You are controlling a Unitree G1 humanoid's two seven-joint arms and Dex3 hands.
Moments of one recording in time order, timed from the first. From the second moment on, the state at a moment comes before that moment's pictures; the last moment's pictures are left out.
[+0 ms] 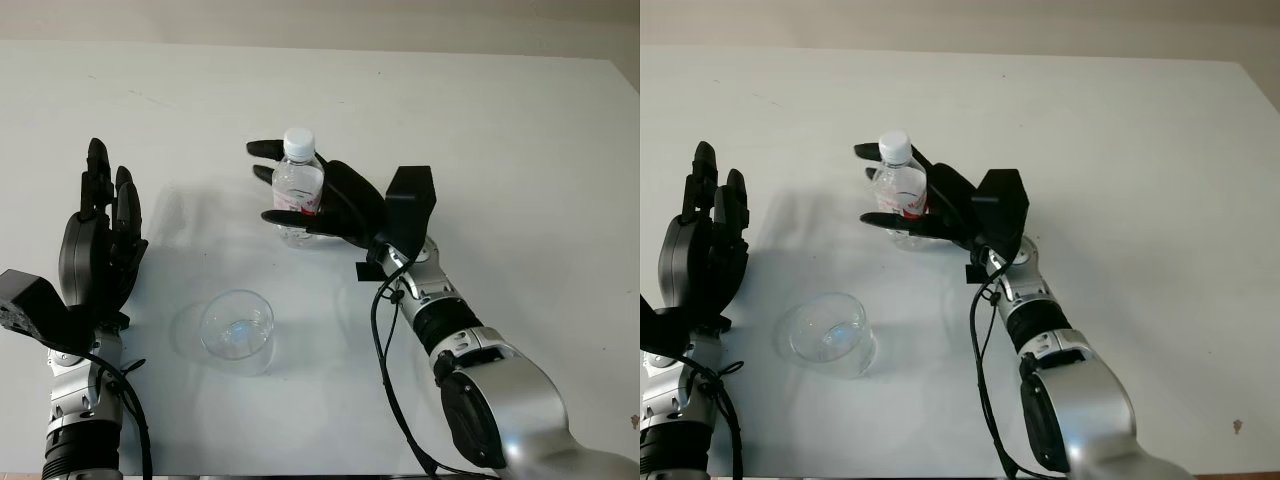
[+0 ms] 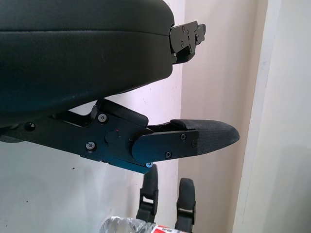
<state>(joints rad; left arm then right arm) -0.28 0.27 0.35 0.34 -0.35 -0.28 -0.31 -0.90 -0.02 0.00 1.06 0.03 -0.38 0.59</state>
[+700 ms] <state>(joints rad) -0.28 0.27 0.36 0.34 -0.35 -0.28 -0.33 -0.89 -0.02 0.05 1.06 -0.07 -0.50 0.37</state>
